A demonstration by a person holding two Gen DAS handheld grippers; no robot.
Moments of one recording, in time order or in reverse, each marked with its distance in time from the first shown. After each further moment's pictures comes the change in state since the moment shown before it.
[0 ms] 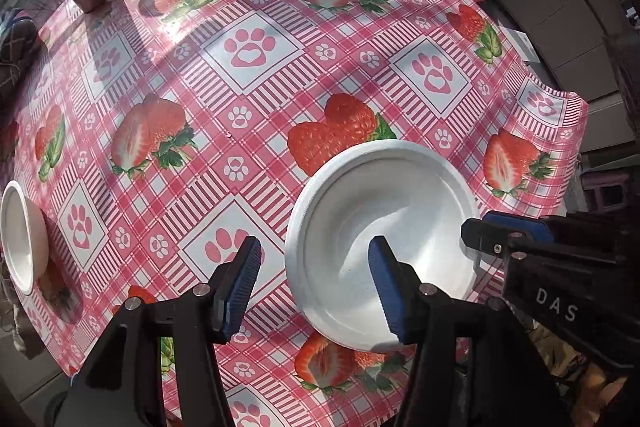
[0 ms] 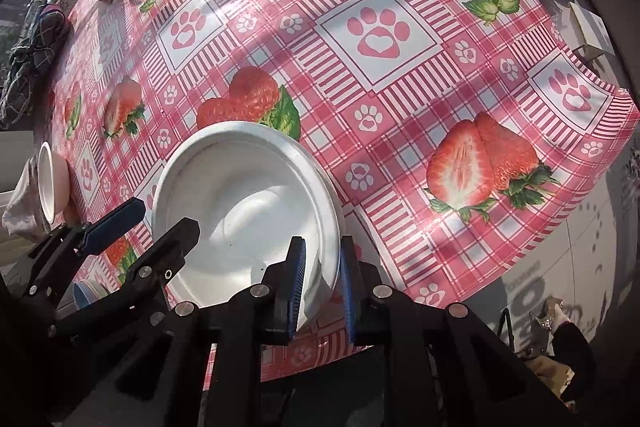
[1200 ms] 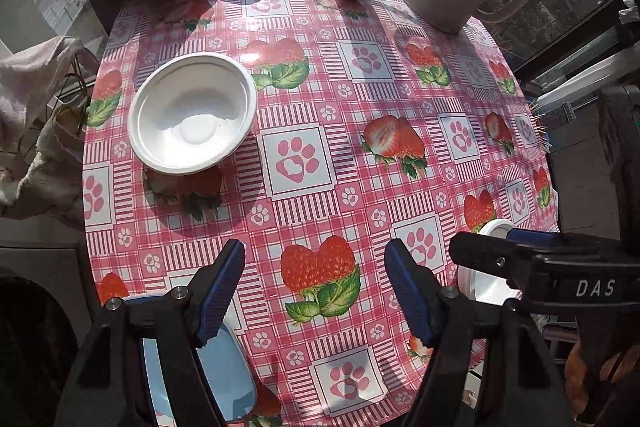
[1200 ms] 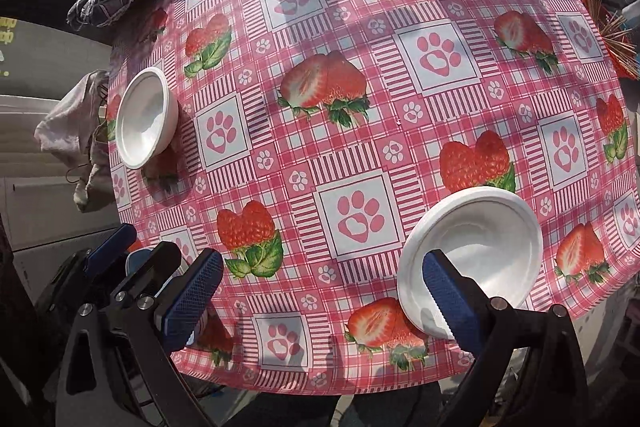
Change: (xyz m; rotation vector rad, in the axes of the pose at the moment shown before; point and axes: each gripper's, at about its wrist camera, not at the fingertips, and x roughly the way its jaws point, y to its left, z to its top) left arm -0.094 0.215 -0.103 -0.544 -0.197 -0.016; right arm -0.027 0.200 -0.001 -0.339 0.007 0.067
